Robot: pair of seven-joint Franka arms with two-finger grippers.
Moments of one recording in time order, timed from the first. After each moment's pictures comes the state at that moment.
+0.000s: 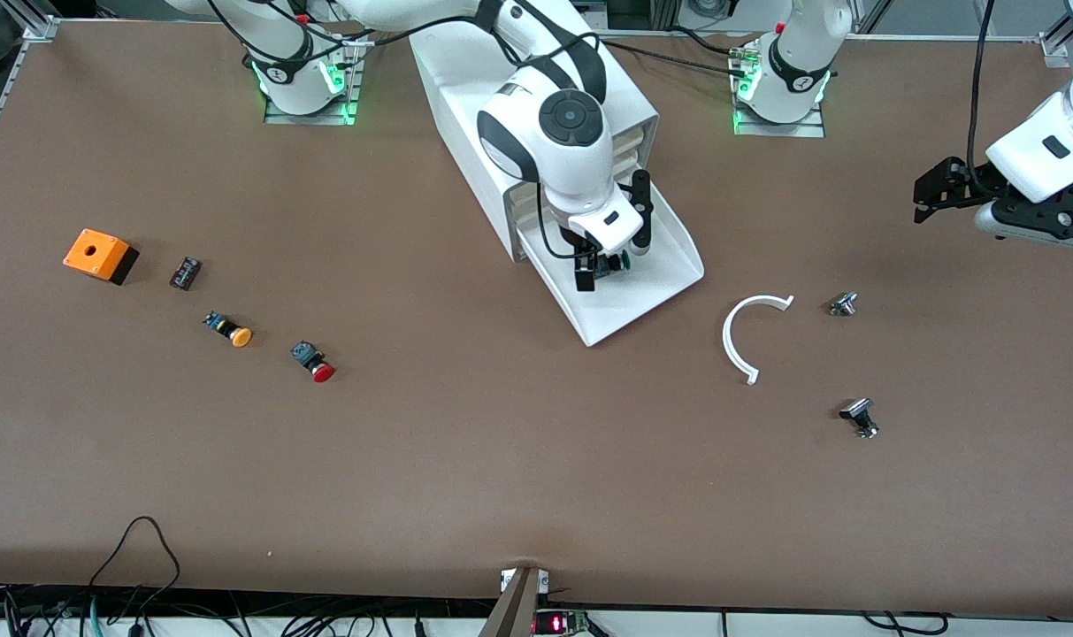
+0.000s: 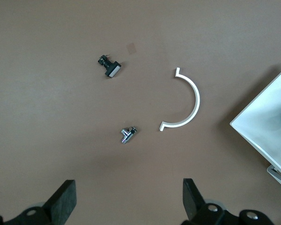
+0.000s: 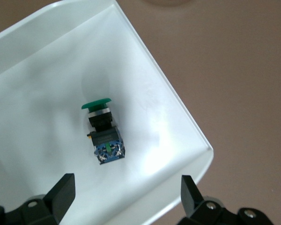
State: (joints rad) left arm 0.10 -0.04 -0.13 -1.70 0.05 1.63 0.20; right arm 0.91 0.78 -0.01 -1.18 0.04 2.08 -0.67
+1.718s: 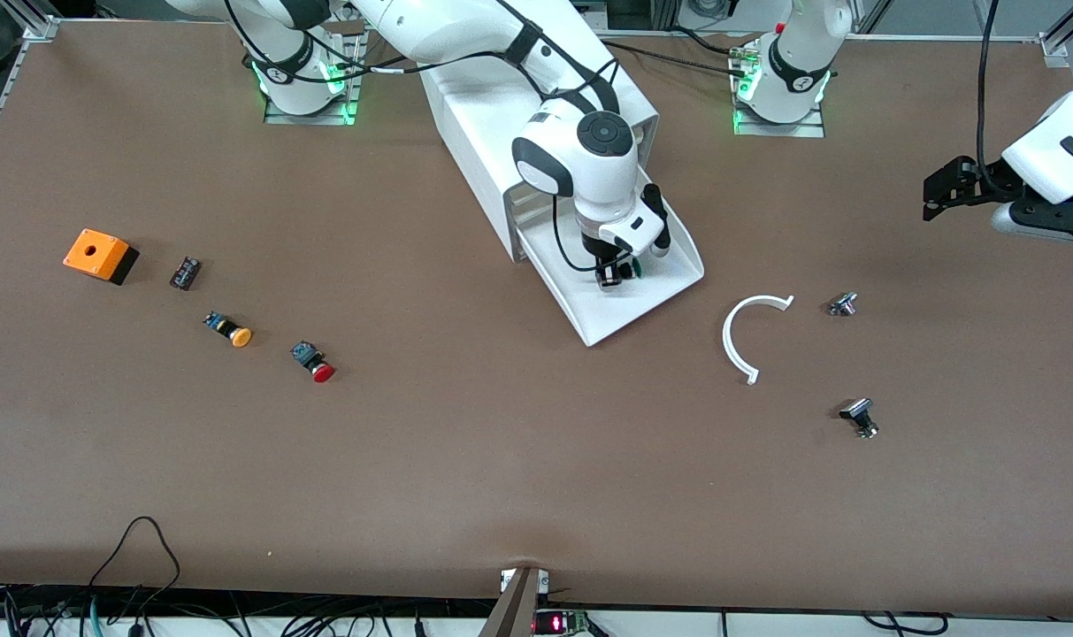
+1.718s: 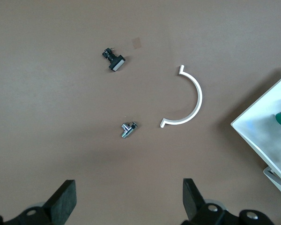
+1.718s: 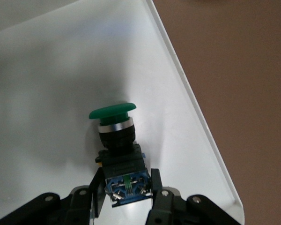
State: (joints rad) left arm 0.11 -0.04 -0.12 -1.69 0.05 1.61 0.17; right arm 0.96 0.90 -0.02 -1.16 -0.07 2.23 -0.68
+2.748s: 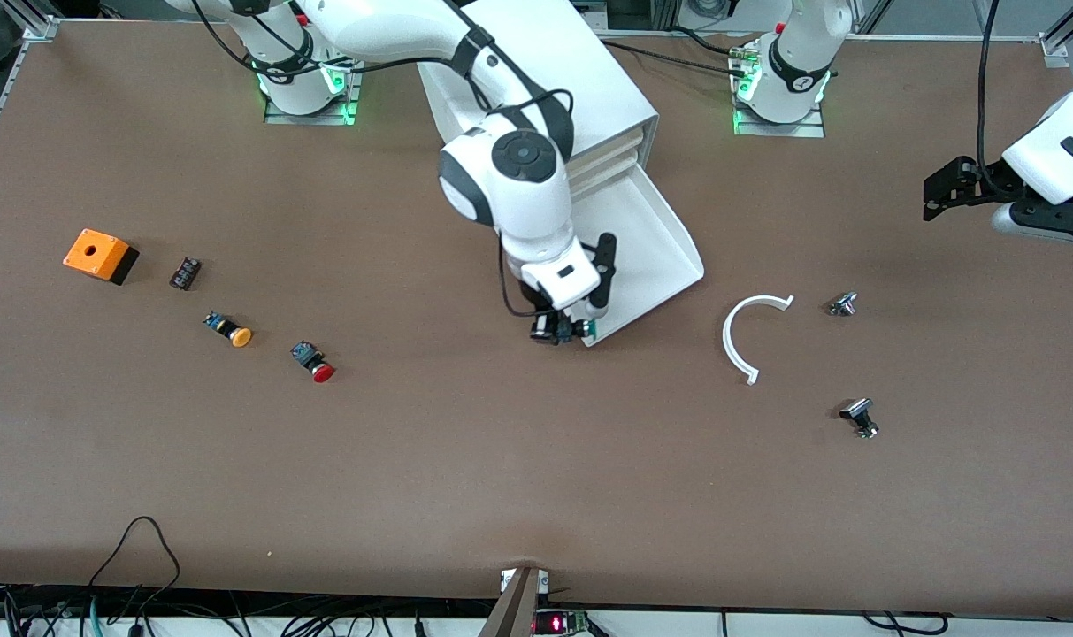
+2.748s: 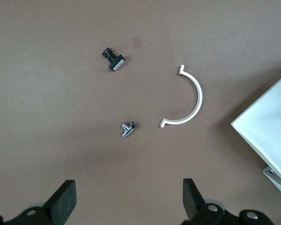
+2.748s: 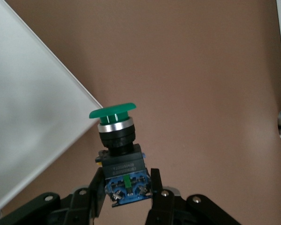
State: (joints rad) left arm 0.11 -0.04 -0.12 -1.69 0.05 1.60 0.17; right arm 0.84 0.79 -0.14 -1.16 -0.02 2.19 -0.63
